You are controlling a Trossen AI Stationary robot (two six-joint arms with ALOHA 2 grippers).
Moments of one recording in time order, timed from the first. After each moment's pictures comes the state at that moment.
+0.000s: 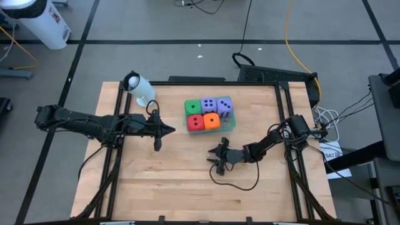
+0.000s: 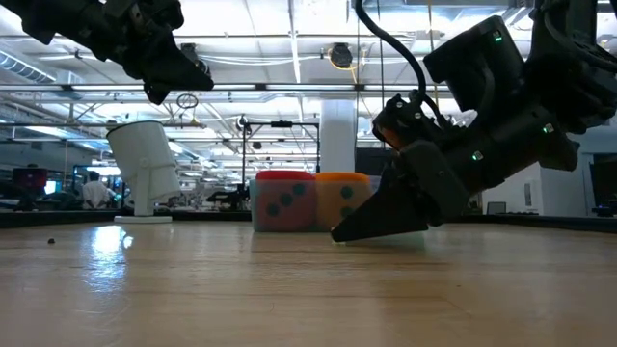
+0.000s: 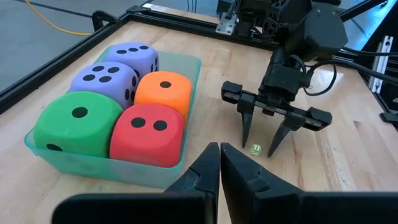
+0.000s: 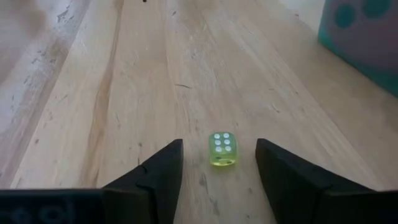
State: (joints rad) left arm -0.05 0.90 0.50 0.01 -0.15 -0.23; right arm 0.29 1.99 0.64 0.85 0.37 0.32
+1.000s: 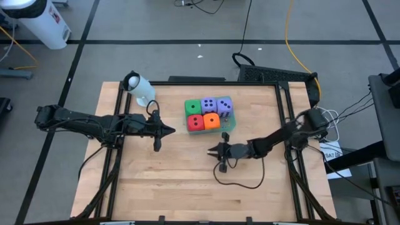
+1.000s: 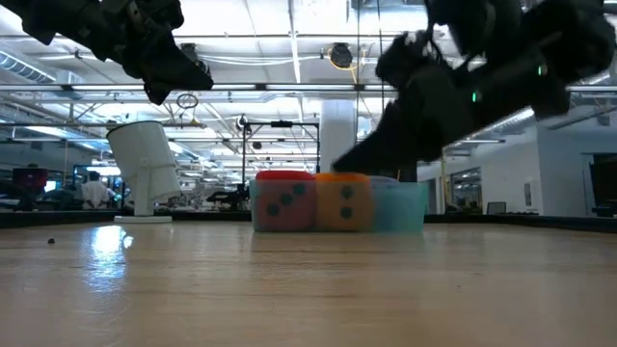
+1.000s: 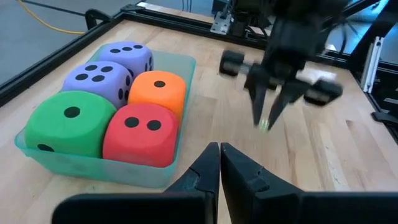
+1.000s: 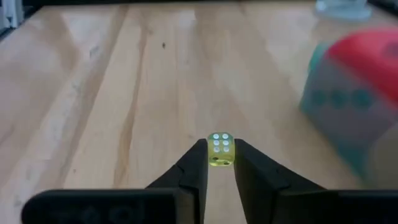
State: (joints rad) left arm -0.05 0.90 0.50 0.01 -0.13 -0.23; right arm 0.27 1.78 0.63 0.73 0.33 0.18
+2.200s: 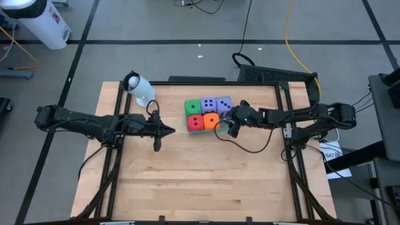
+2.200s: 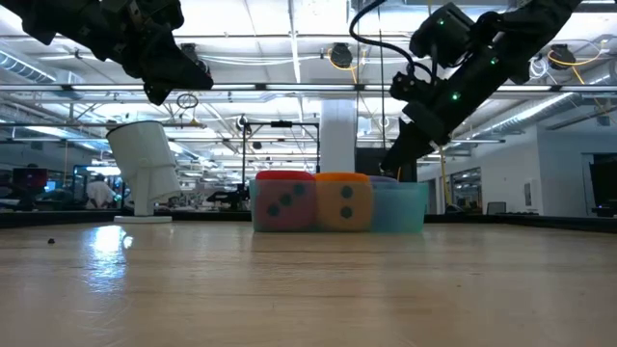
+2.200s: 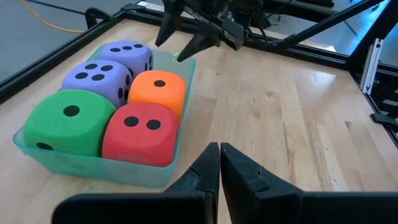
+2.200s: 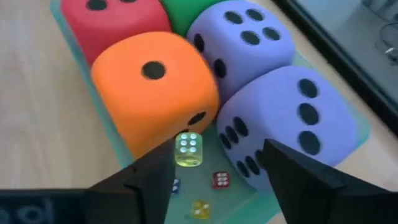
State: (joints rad) left arm -0.05 0.90 0.50 0.01 -0.13 -0.24; right arm -0.19 1.34 0.64 0.02 0.26 0.08
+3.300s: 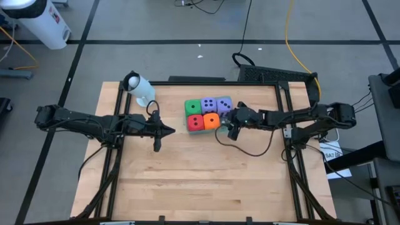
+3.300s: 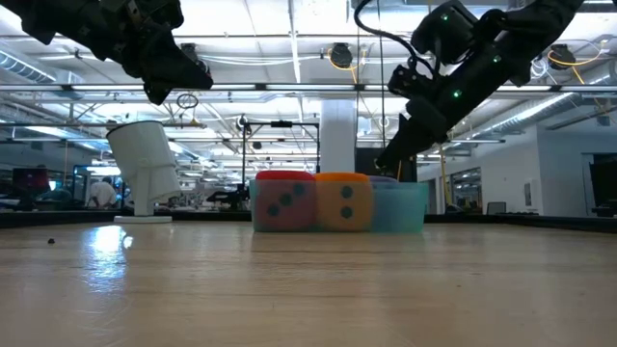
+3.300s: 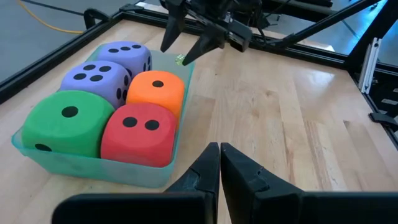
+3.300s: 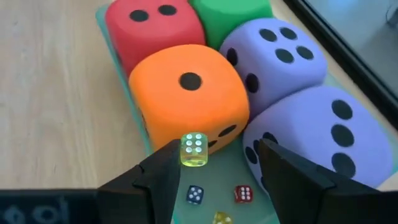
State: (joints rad) left arm -0.05 0.90 0.50 0.01 -0.13 -0.24; right arm -0.16 1.34 0.62 0.08 0.20 0.03
